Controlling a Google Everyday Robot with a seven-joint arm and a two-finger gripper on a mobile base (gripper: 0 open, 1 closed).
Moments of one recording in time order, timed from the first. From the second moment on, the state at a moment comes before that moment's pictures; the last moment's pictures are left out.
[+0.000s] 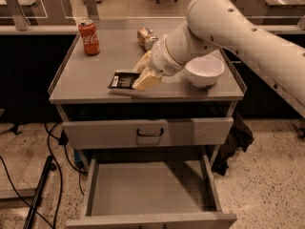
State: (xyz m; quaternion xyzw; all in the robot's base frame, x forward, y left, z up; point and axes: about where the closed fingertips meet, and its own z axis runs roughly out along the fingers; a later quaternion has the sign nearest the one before) arm 0.629 0.018 0.875 -0.68 0.63 0.12 0.36
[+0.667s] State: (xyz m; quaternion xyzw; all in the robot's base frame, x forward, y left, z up) arm 0.653 0.011 0.844 -0.66 0.64 0.13 0.37
